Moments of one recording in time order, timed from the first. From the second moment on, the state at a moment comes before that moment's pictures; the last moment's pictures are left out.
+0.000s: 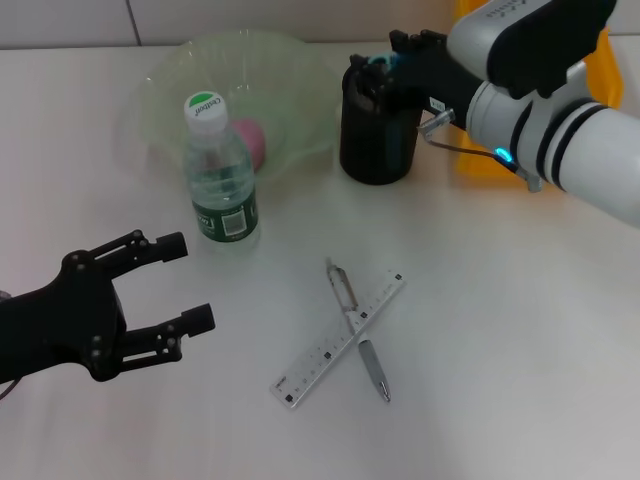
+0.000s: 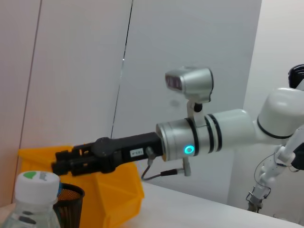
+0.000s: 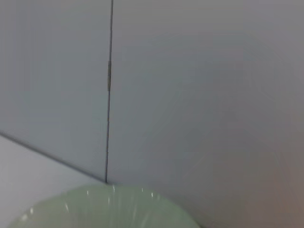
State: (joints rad) left arm -0.23 -2.05 0.79 0.64 1.71 1.84 -1.10; right arm 0.38 2.09 -1.90 -1.17 -2.01 -0.14 2.25
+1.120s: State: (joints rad) left arm -0.23 -2.05 0.77 0.66 1.71 1.89 -1.13; right arm 0.32 2.01 -0.83 -0.93 -1.43 -1.76 1.61
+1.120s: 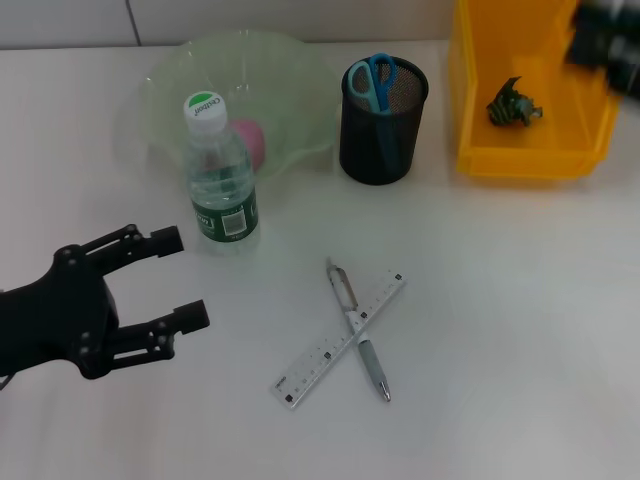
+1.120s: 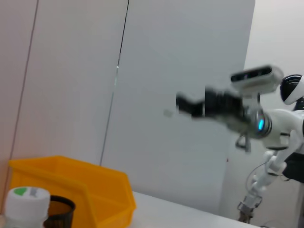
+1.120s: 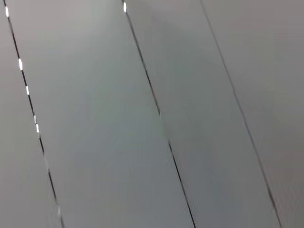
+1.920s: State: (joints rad) left arm -0.26 -2.07 1.59 1.44 1.84 1.20 -2.05; right arm 0.13 2.01 -0.50 -0.80 -1.93 -1.77 1.31
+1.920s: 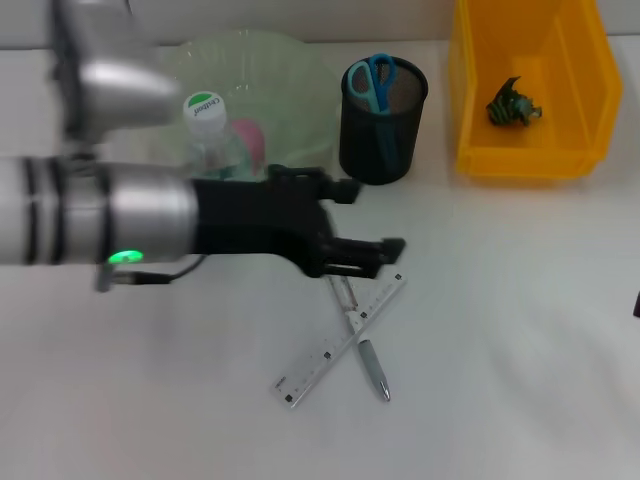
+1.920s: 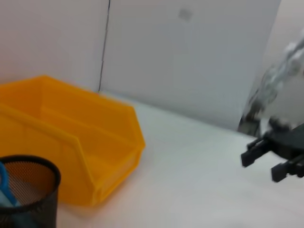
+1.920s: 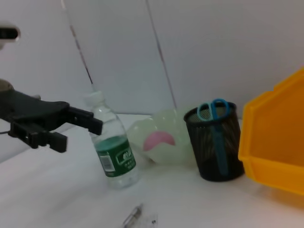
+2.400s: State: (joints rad) left arm -0.51 -2.08 1.95 1.41 2.38 1.02 -2.60; right arm 0.13 2.03 -0.50 -0.78 -1.95 -1.74 1.31
